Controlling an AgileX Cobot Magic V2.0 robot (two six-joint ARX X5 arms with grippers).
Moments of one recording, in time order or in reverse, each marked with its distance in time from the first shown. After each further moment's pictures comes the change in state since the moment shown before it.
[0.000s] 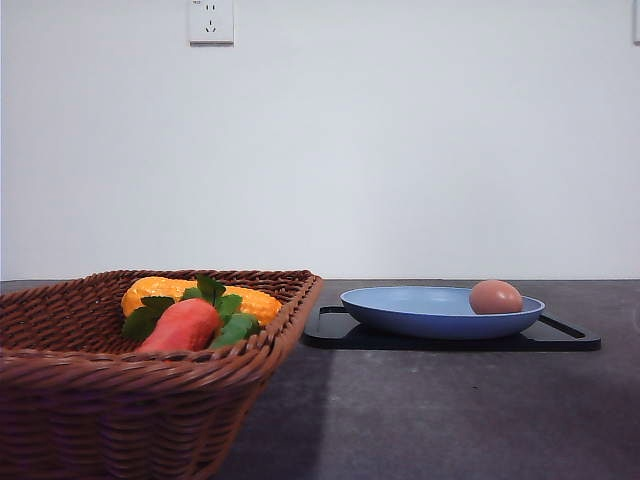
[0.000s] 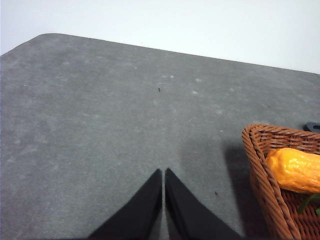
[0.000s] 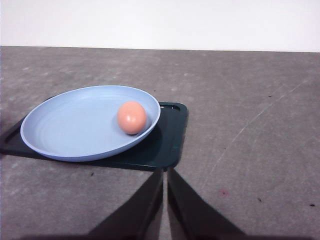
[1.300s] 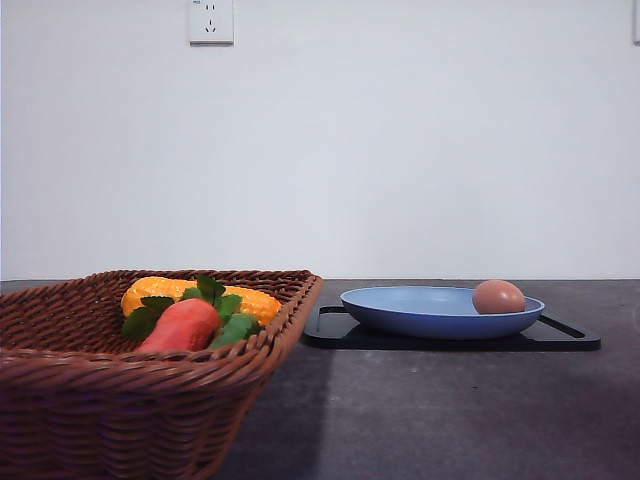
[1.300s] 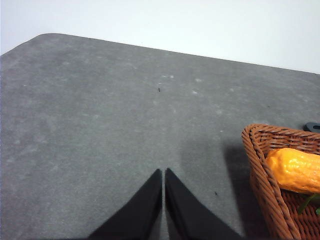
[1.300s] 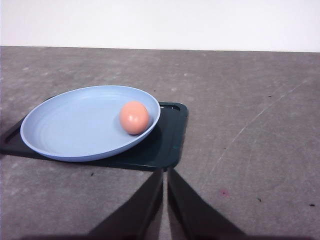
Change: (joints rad) left_arx 0.000 0.000 0.000 0.000 0.000 0.000; right_arx 0.000 0.000 0.000 0.000 0.000 0.000
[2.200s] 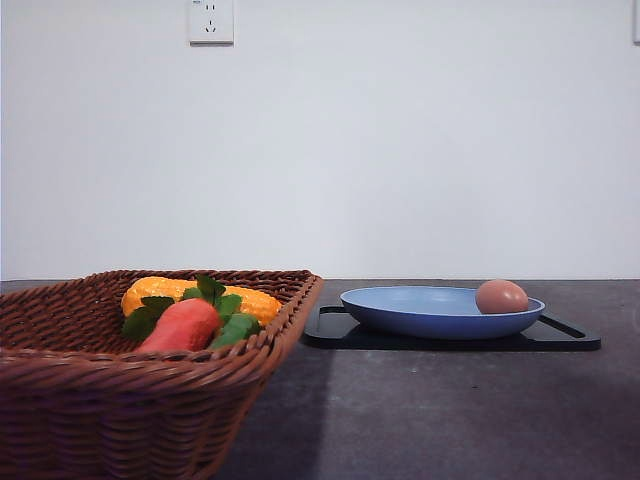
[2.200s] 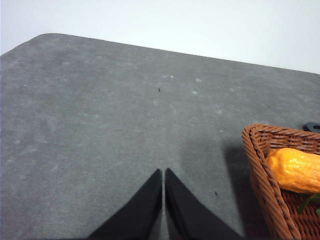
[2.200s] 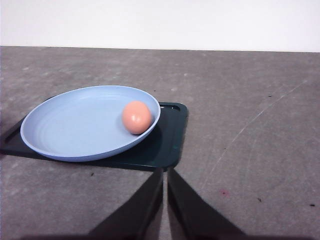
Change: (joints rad) left_arx 0.000 0.000 0.000 0.000 0.000 0.000; right_arx 0.000 0.000 0.000 0.000 0.000 0.000
